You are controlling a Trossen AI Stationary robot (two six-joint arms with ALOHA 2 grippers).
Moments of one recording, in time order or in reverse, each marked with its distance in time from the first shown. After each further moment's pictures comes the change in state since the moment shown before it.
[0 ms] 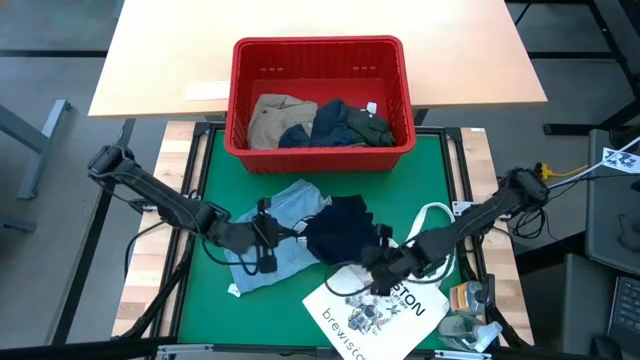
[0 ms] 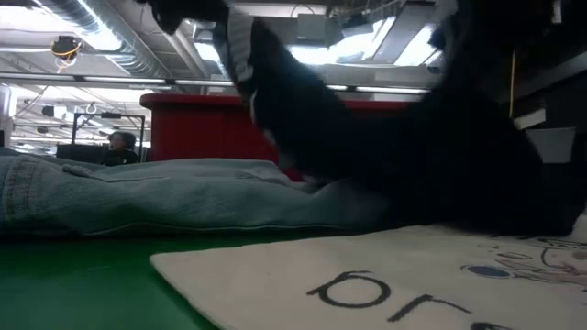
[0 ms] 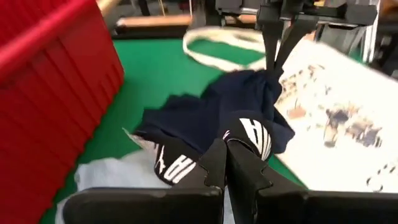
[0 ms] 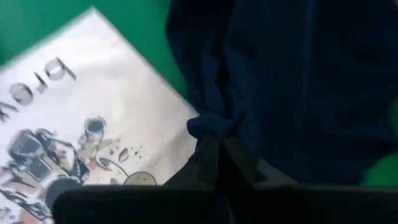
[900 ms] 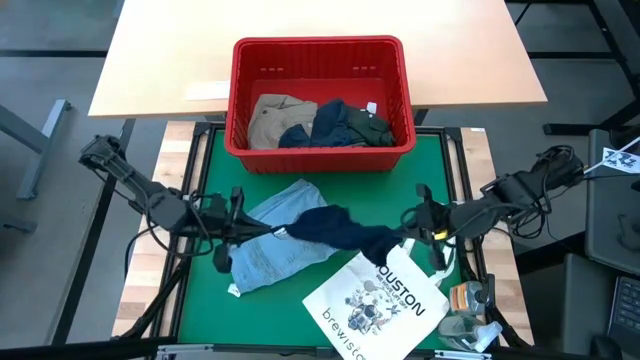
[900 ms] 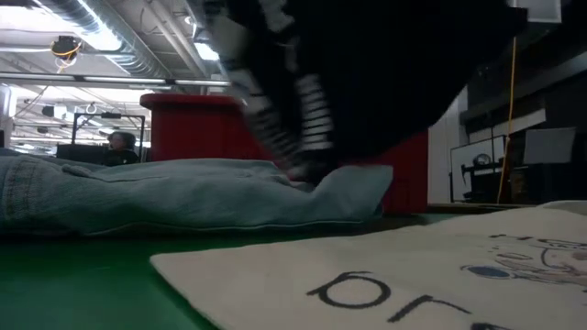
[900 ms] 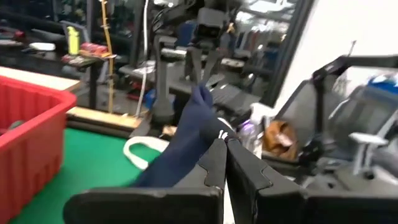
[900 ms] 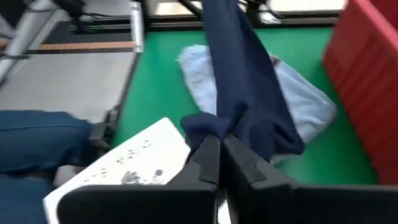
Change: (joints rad) left arm -0.149 -0.284 0.000 0.275 -0.002 0.000; right arm 0.000 -0.443 0.204 -0.175 -0.085 -0.167
